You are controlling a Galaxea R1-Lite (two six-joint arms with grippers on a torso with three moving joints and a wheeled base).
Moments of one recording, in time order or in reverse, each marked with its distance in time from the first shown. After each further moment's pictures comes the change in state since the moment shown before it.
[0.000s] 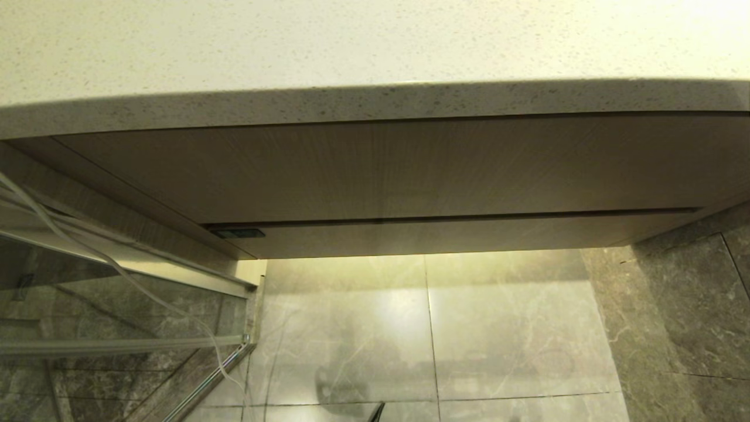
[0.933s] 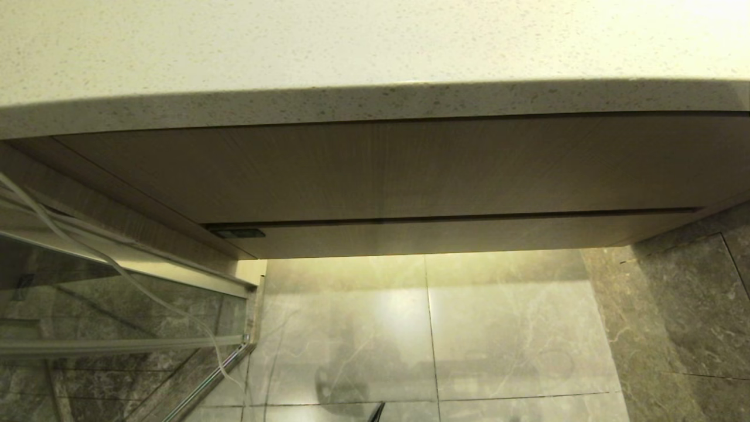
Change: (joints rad) left arm 0.000 0.000 0.000 0.000 0.000 0.000; right arm -0.001 0.000 0.000 0.005 0.000 0.015
